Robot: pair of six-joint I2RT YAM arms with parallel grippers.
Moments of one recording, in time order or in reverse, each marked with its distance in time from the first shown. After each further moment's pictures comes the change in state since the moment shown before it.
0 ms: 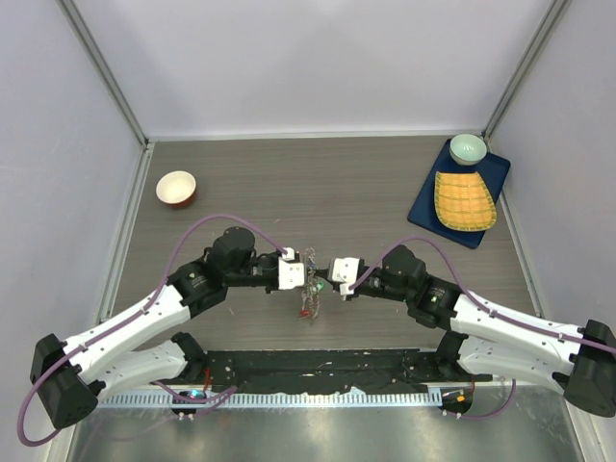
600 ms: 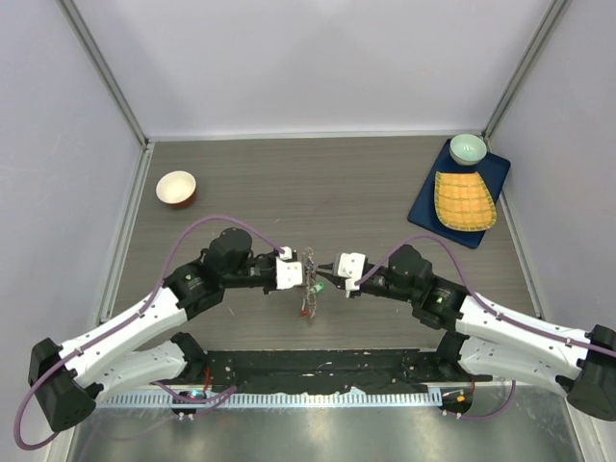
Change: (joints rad) left arm -0.001 -0.015 0.002 -0.015 -0.020 -0.014; right arm 0.000 -0.028 0.007 -0.008 0.016 0.058
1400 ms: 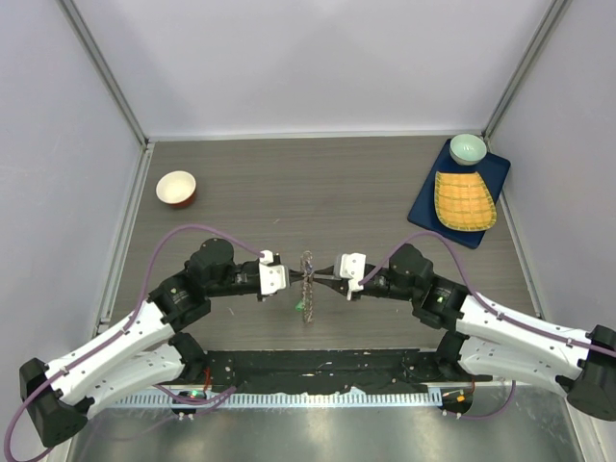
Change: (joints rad) left arm 0.000 -0.161 -0.071 0.057 0.027 -0.127; right arm 0.000 -0.017 0.016 -0.003 -0.087 0.055
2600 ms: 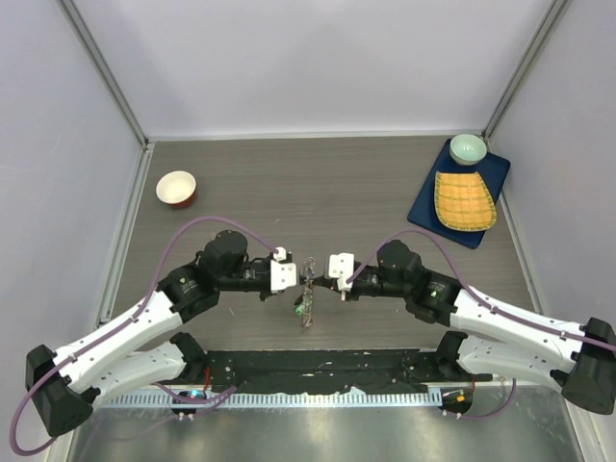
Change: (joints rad) left arm 0.000 0.101 0.065 -0.106 0.039 0.041; right arm 0.000 0.064 0.052 -0.116 -0.024 -0.027
